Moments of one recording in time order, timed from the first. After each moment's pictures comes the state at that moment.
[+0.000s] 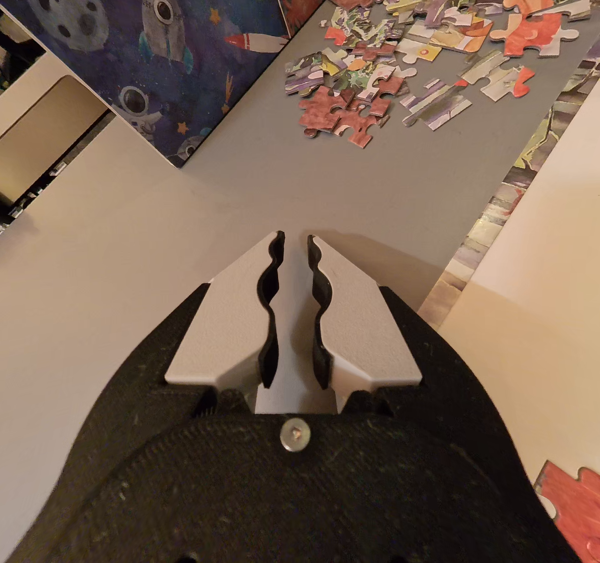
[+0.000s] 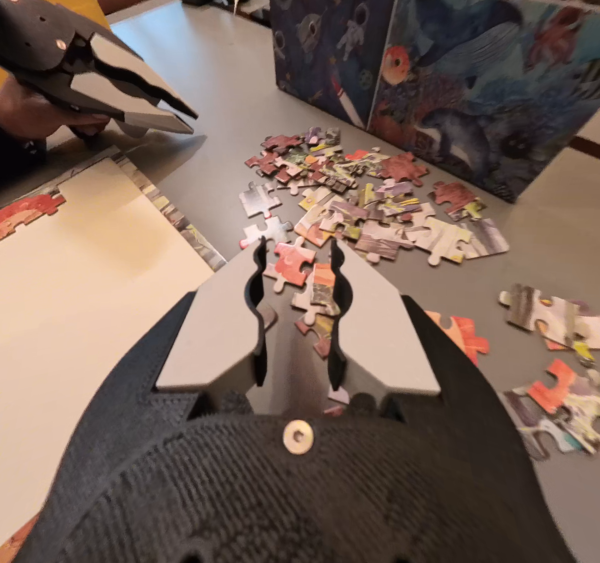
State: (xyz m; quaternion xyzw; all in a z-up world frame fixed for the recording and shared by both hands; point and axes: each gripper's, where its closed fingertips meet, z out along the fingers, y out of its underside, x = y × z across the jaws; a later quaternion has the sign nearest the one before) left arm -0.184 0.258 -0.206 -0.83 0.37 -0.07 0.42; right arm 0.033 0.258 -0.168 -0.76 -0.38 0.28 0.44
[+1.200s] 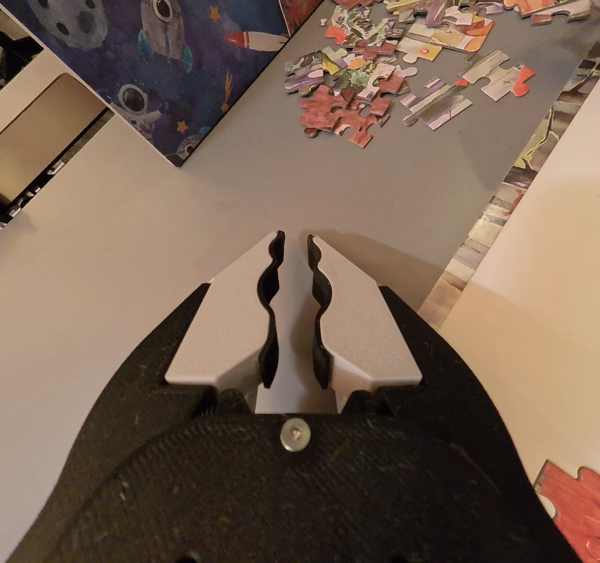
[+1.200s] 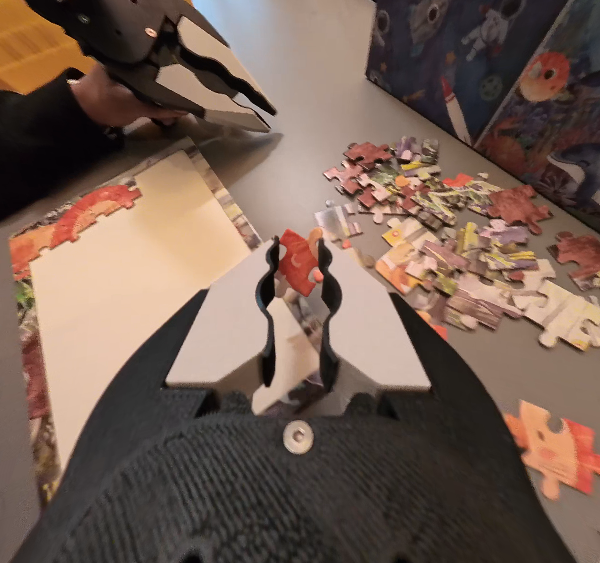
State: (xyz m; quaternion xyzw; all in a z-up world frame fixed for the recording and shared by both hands) left arm -0.184 0.258 -0.206 -0.83 0.37 -0.07 0.42; right arm -0.028 0.226 -0.164 -0.75 -0.45 0.32 0.36
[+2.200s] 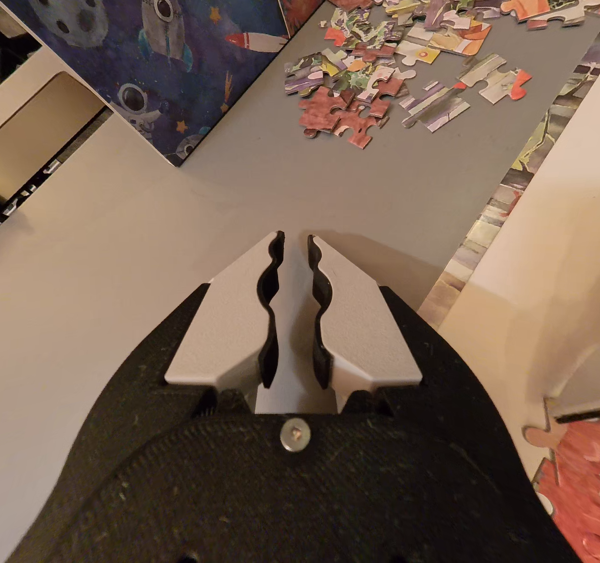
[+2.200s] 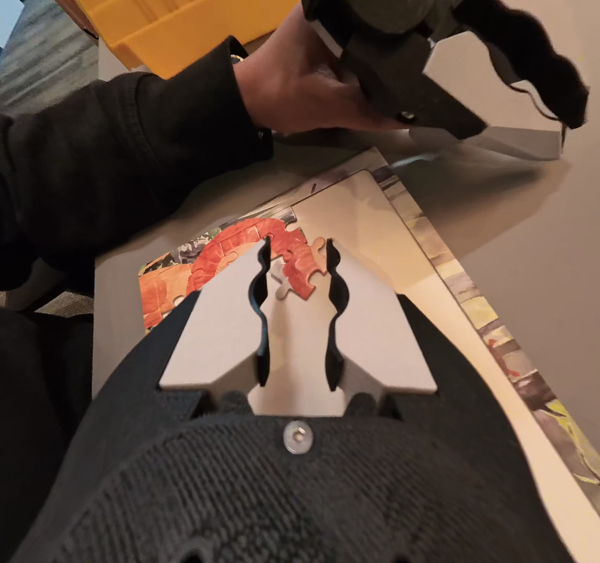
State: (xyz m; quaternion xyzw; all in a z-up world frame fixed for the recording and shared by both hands) left arm -0.184 0.258 -0.206 -0.83 0.36 -0.07 0.42; right arm -0.177 0.101 -0.193 -0.72 -0.52 0.38 0.26
